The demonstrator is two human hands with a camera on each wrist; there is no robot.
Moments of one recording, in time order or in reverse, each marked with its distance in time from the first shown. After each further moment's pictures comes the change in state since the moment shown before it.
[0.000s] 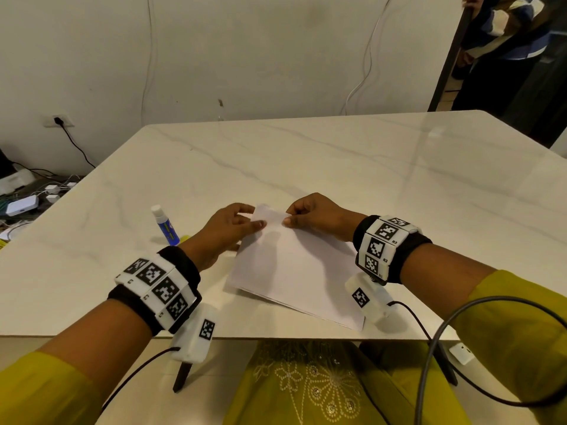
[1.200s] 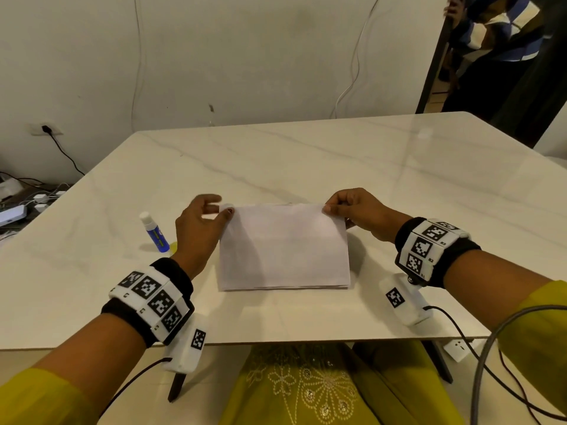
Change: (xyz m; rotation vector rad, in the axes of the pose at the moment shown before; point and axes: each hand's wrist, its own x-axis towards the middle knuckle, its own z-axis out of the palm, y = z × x) left_hand 0.008 -0.014 -0.004 -0.031 0.452 0.240; right_hand -0.039 0.026 -0.059 0.159 0.182 0.074
